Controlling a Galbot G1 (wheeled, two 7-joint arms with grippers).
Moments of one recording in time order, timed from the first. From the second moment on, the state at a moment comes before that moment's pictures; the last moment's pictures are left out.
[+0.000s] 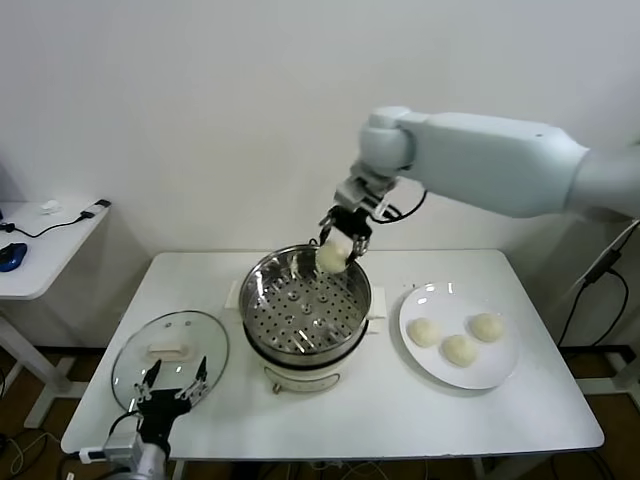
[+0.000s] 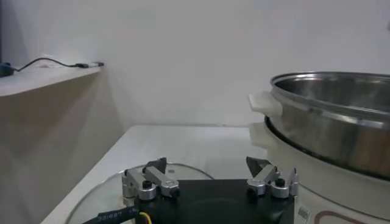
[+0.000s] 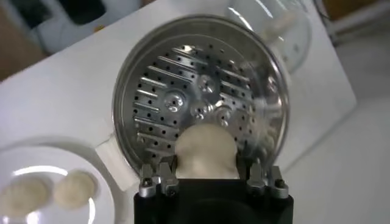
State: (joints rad) left arm 1.67 -1.41 -0.64 -2.07 -0.21 0.18 -0.05; right arm 0.76 1.28 -1.48 1.17 0.22 0.39 -1.09
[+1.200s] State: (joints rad) left arm 1.67 -1.43 -0.64 -2.07 -0.20 0.18 -0.06; right arm 0.52 1.47 -1.34 0.76 -0.01 0.70 -1.03
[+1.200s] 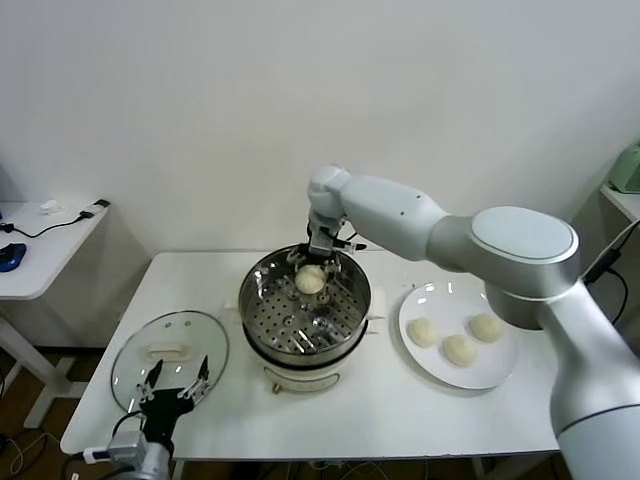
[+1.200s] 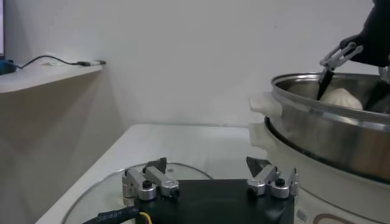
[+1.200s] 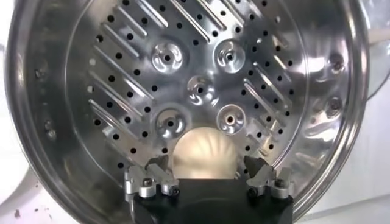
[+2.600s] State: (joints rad) left arm 1.66 -1.47 -0.63 -2.05 -0.19 0.18 -0.06; right arm 0.51 0.80 -1.63 1.27 0.53 -0.33 -0.79
